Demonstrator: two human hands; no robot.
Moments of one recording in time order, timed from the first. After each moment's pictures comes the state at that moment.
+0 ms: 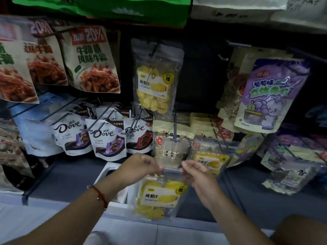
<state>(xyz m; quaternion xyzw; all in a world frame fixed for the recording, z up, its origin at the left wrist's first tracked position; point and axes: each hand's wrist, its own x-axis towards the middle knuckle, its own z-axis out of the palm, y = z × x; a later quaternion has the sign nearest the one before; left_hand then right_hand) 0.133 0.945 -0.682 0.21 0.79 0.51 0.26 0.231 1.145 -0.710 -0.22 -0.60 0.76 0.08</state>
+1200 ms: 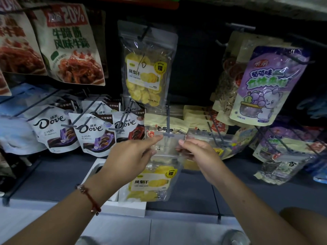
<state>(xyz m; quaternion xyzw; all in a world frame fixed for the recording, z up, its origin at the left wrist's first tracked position) 0.135 0.952 -0.668 0.42 0.85 0.27 -0.17 0.212 1.161 -0.656 -0.16 -0.72 0.67 0.07</state>
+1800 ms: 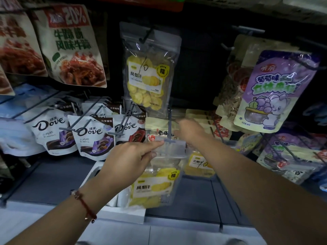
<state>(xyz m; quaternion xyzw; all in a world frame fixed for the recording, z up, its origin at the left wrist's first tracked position) 0.131 0.954 -0.664 0.38 0.86 0.30 -0.15 0.080 1.199 -0.655 -0.13 -0.99 0.04 0.01</state>
